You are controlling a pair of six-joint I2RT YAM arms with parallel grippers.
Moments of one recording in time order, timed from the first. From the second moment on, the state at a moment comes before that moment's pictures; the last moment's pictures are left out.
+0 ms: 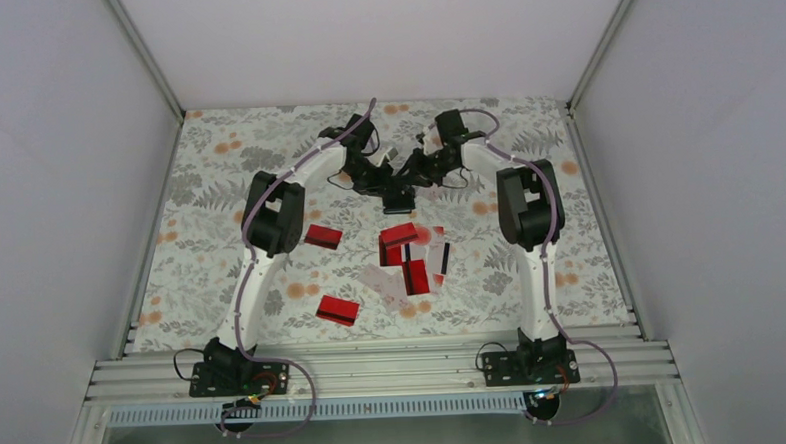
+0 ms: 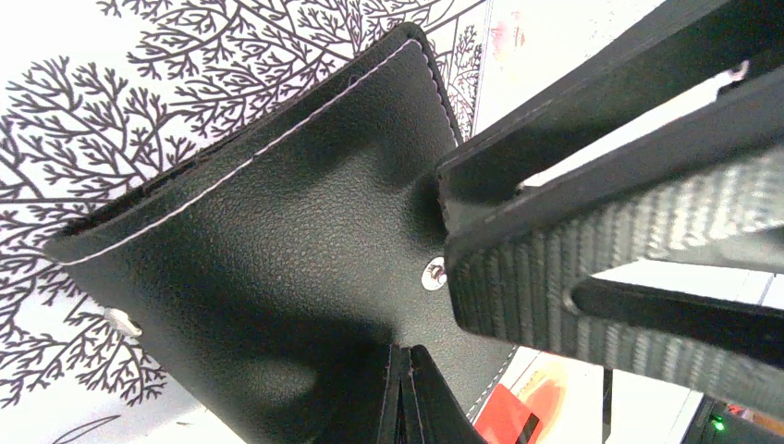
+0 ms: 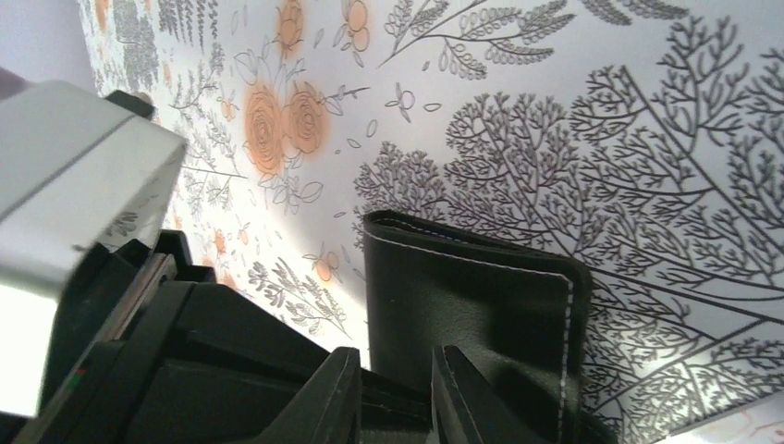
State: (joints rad) left arm -0.47 2.52 2.14 -0.91 0.67 -0.19; right arm 0.28 2.27 1.72 -0.55 -0.72 0.50
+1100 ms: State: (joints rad) left arm -0.47 2.52 2.14 -0.91 0.67 -0.19; right arm 0.26 2.08 1.55 -0.53 -0.61 0.47
